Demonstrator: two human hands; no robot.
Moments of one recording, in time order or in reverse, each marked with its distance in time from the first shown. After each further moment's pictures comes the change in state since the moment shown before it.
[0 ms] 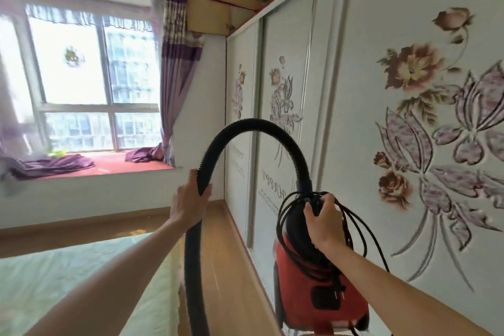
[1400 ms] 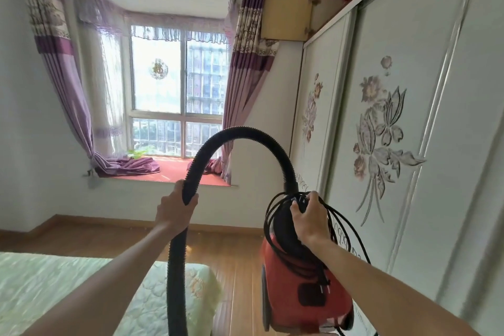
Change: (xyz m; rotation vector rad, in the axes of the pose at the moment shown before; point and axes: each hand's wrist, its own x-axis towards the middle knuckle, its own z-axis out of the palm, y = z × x) left_hand 0.280 -0.184 0.068 0.210 0.260 -0.266; right_hand 0.325 -0.048 0.309 0.071 -0.257 -0.205
